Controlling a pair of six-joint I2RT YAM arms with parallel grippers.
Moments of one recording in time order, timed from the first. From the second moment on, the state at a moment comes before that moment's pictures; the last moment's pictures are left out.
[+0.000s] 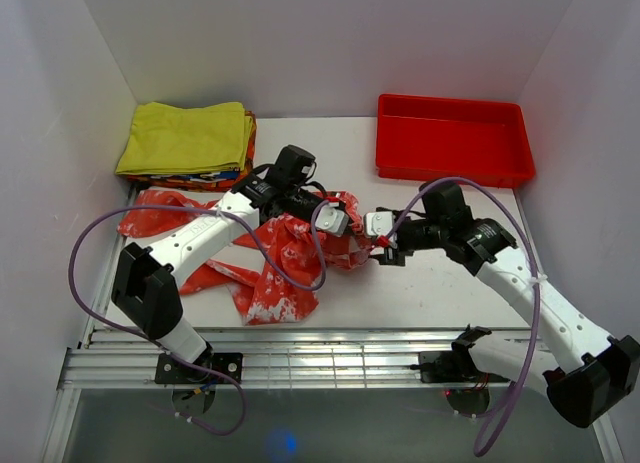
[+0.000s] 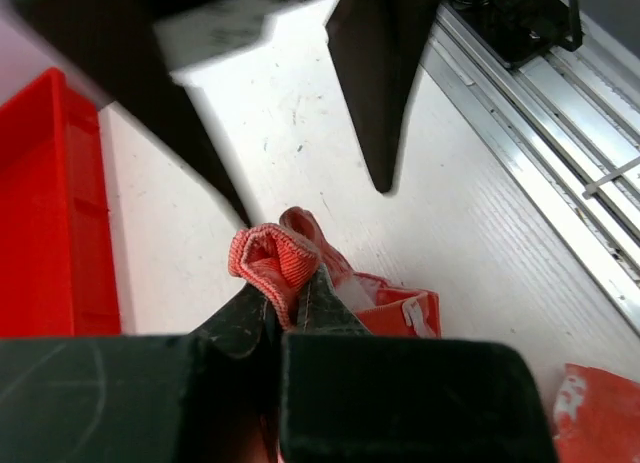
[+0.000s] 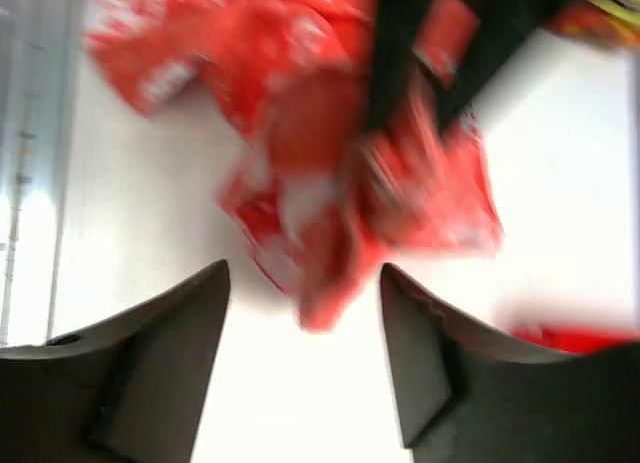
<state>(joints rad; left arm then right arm) -0.69 1.59 1.38 -0.55 1.06 1.17 0.62 1.06 1.01 -0.65 -0.66 -1.00</state>
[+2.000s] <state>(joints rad) -0.41 1.67 1.52 0.02 0.82 0.36 0.35 0.85 0.87 -0.61 -0.69 -0.41</state>
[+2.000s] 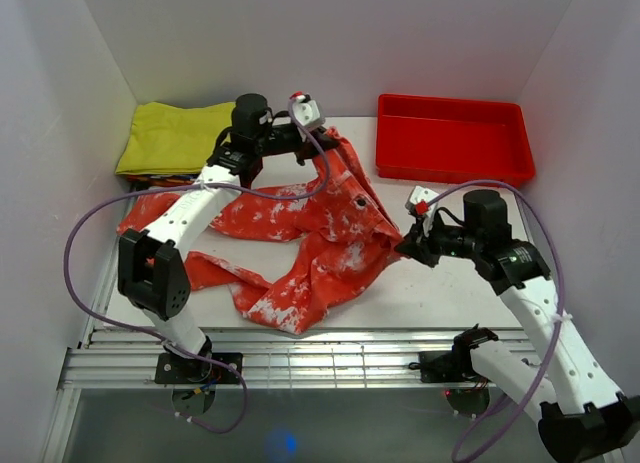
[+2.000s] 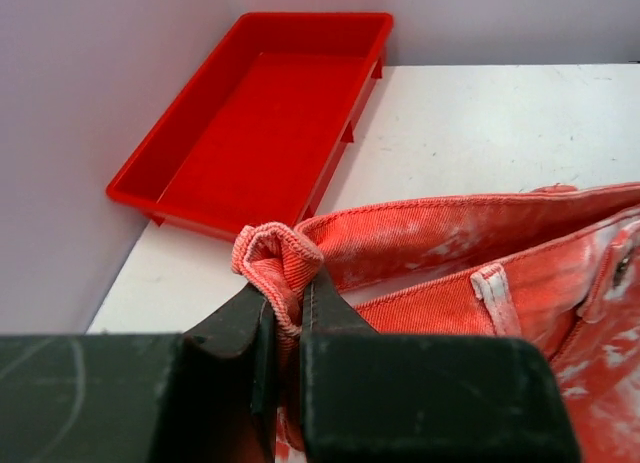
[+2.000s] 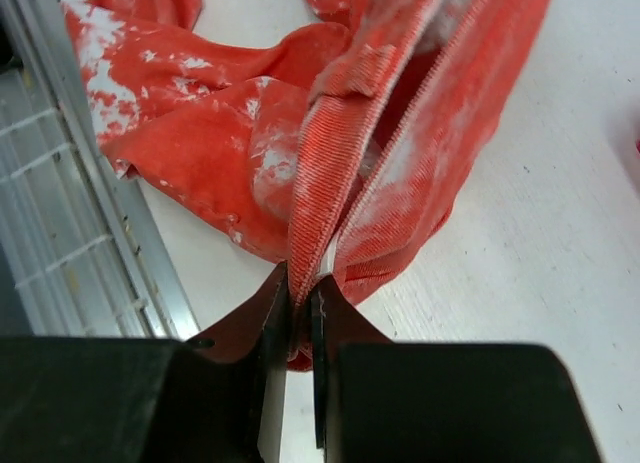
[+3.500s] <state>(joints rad) 0.46 1.72 1.56 -1.16 0.48 0.66 0.05 1.50 0.83 -0.74 -0.08 -0.74</state>
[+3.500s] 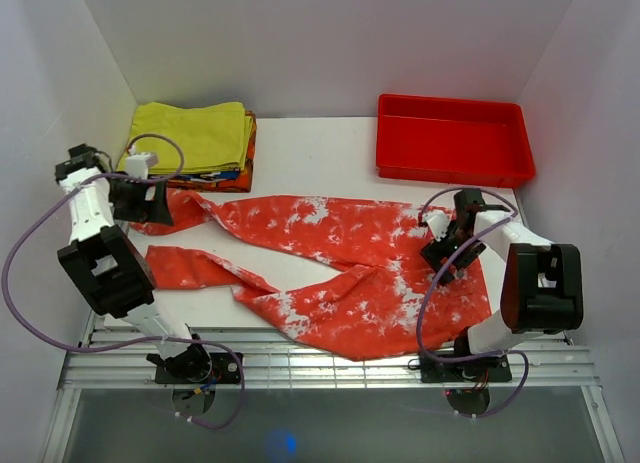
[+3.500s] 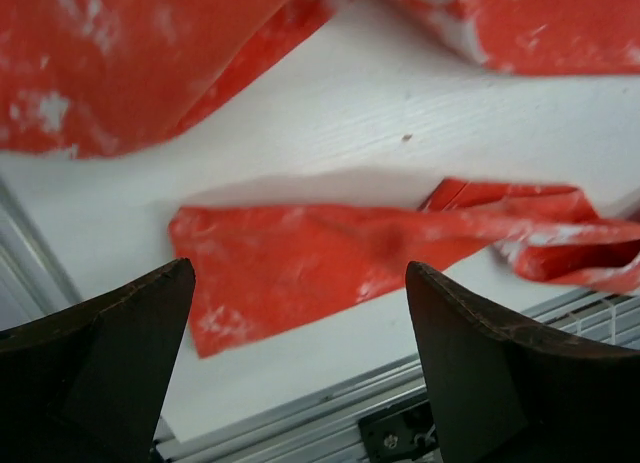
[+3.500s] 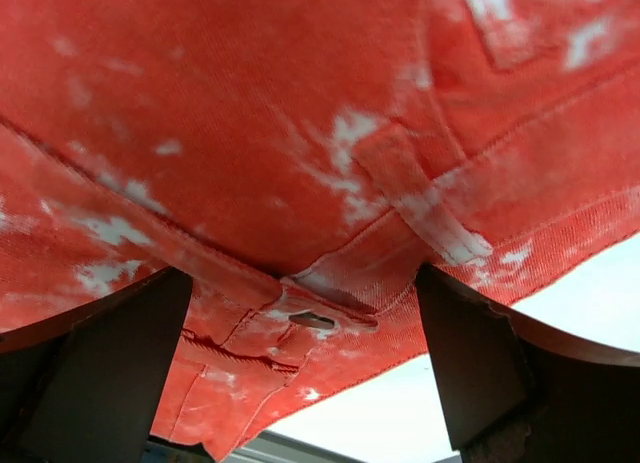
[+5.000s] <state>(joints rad) 0.49 1.57 1.06 -1.07 0.48 1.60 -0.12 1.40 1.07 -1.06 -0.50 -0.75</state>
